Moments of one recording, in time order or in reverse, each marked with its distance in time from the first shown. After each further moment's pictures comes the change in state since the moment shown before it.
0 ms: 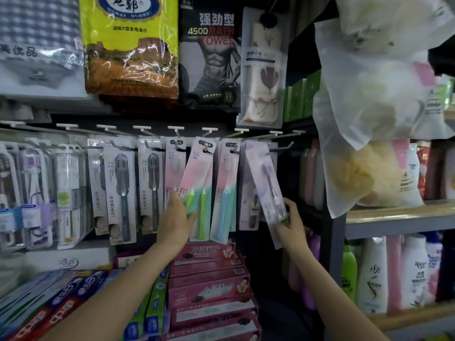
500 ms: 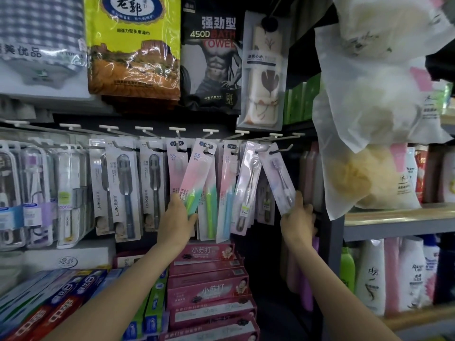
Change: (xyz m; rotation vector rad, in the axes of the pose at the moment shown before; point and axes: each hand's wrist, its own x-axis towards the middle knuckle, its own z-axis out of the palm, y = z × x) left_hand -0.003 0.000 0.000 -0.005 0.015 0.005; right_hand 0.016 -0.013 -0.004 -0.638 0.179 0.085
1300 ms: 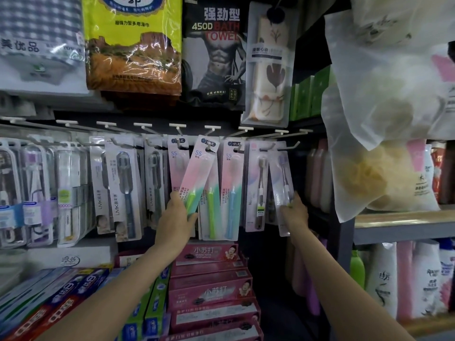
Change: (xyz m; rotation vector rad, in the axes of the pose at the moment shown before) left_hand 0.003 -0.007 0.002 0.015 0.011 0.052; right_hand 0.041 -0.004 0.025 0.439 -0.182 0.182
